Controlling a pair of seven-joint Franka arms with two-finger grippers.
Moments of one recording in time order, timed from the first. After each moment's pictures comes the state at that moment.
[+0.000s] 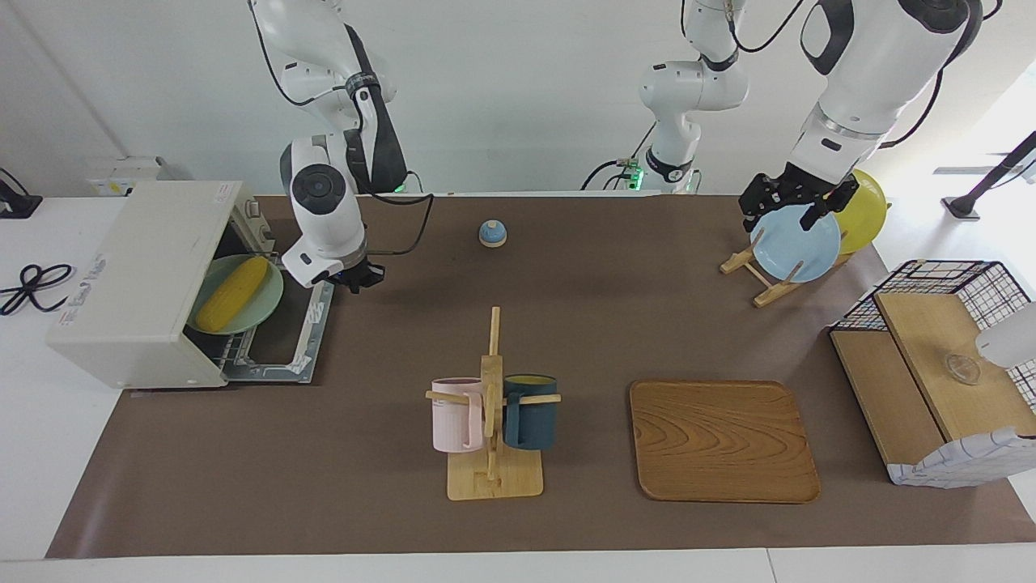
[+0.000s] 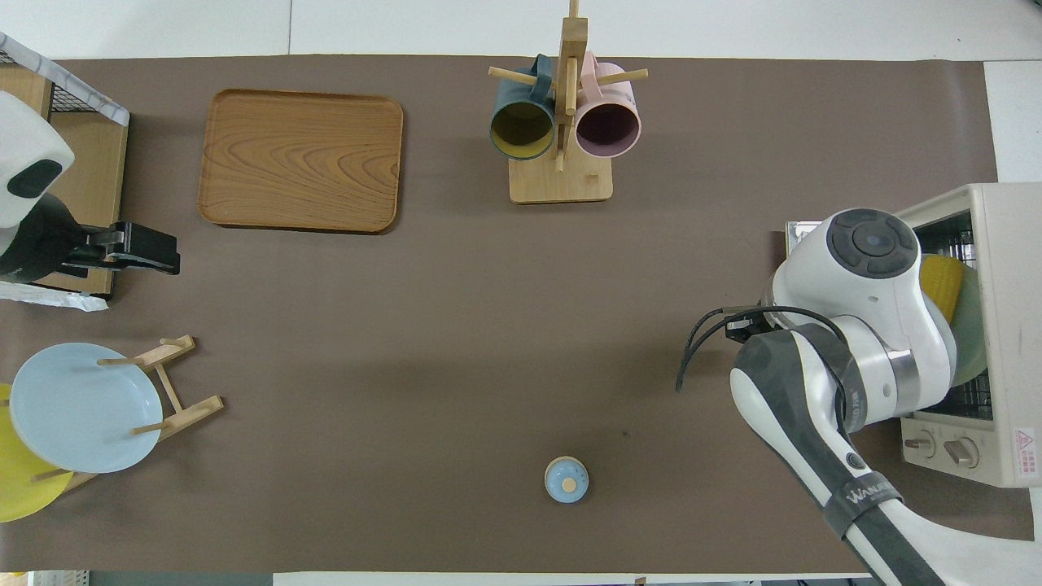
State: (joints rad) left arm -0.08 -0.05 -0.06 -1.68 -0.02 1.61 -0.09; right arm 0.09 0.04 0.09 -2.24 -0.09 2.08 0.28
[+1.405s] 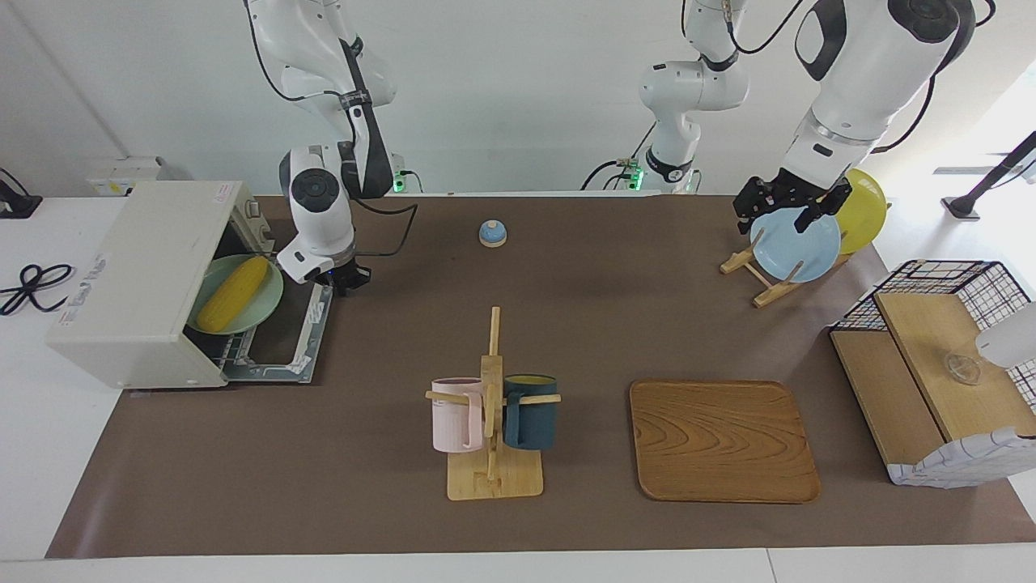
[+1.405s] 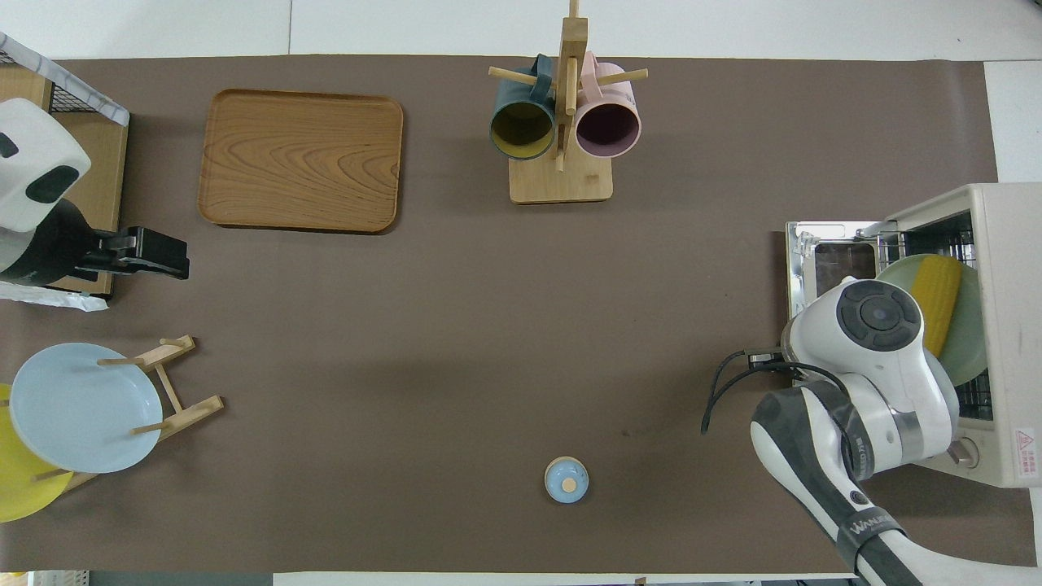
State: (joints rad) left arm -0.09 -0.05 -0.06 -1.70 -0.02 1.62 -0.09; right arm 0.02 -0.01 0.08 -2.44 -0.23 2.25 0.27
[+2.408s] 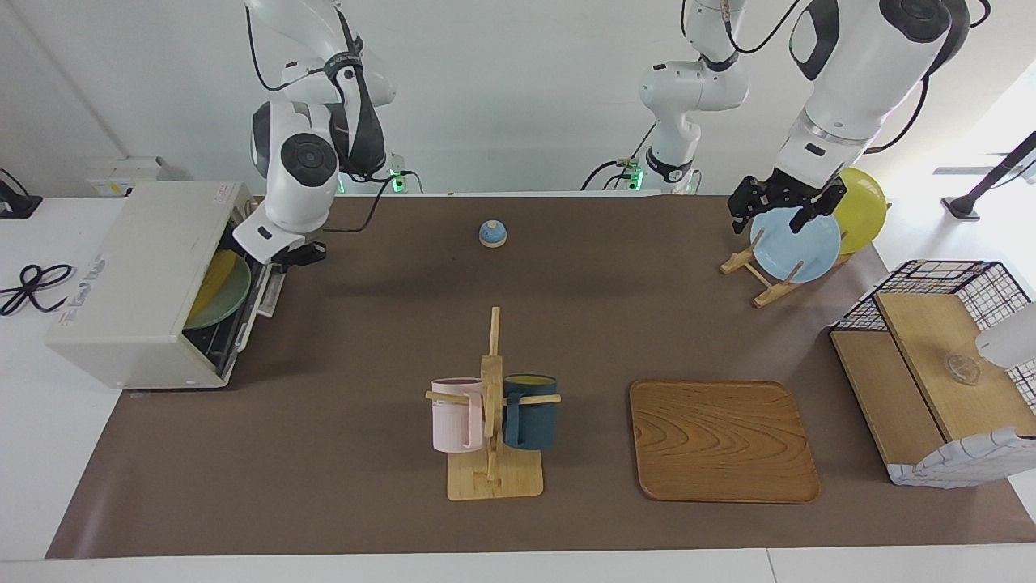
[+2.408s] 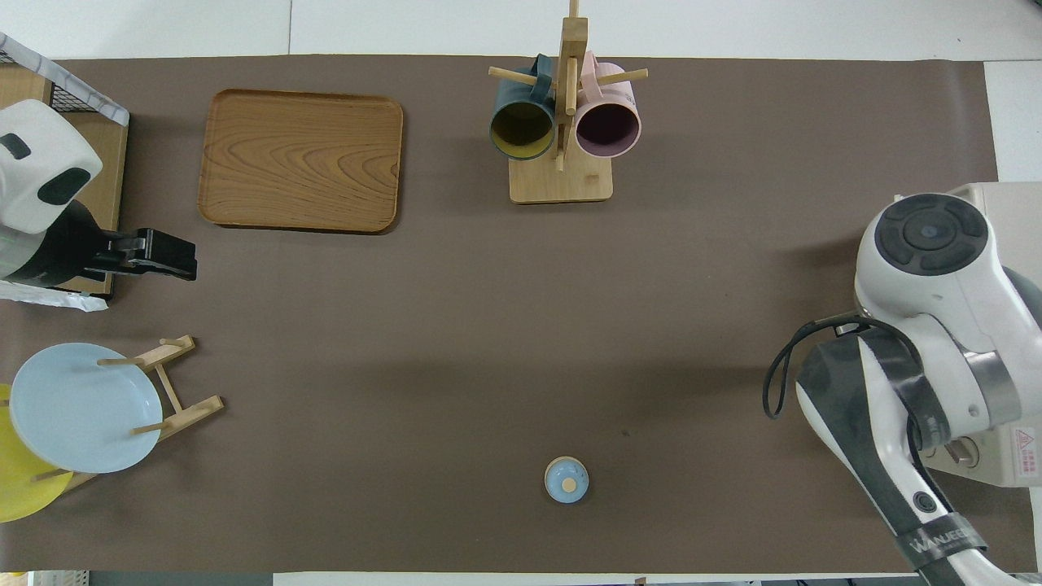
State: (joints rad) left arm -0.09 -0.05 -0.07 -1.70 -0.02 1.62 -0.09; right arm 0.00 -0.05 0.09 -2.12 -0.46 1.80 0.09
